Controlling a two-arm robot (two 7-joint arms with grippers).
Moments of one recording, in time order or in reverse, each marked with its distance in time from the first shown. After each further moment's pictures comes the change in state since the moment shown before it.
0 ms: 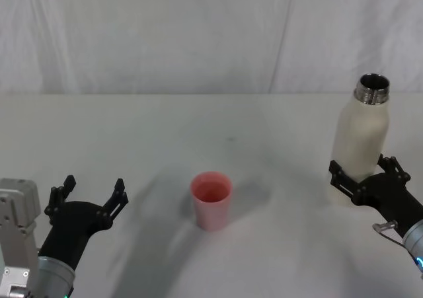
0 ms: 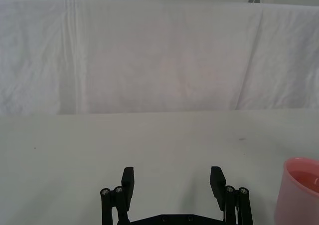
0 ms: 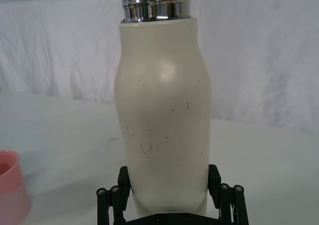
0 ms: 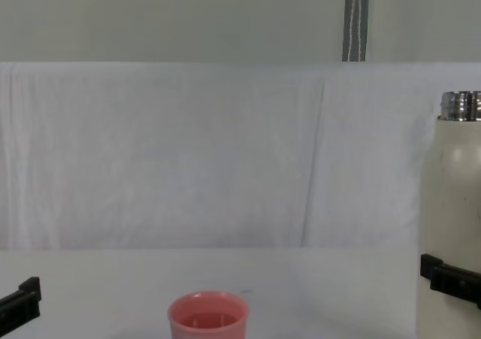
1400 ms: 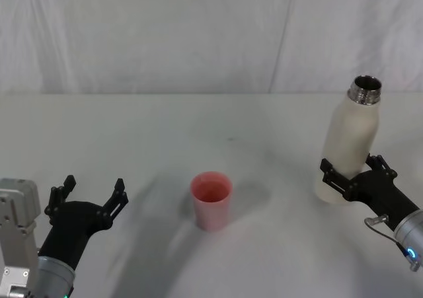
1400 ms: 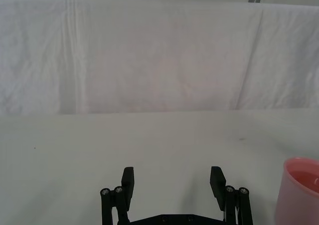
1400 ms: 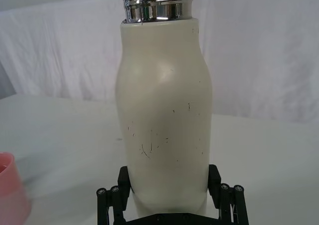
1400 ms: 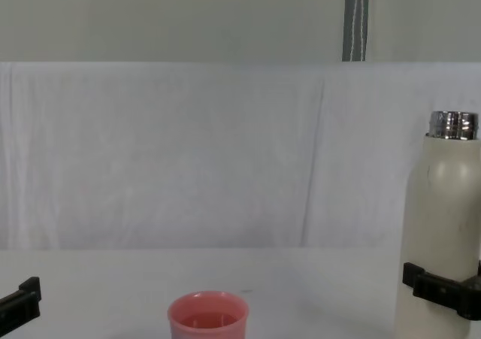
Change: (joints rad) left arm 0.000 0.000 0.000 0.000 0.000 0.000 0.000; right arm 0.109 0.039 -0.058 0.170 0.112 -0.067 0.054
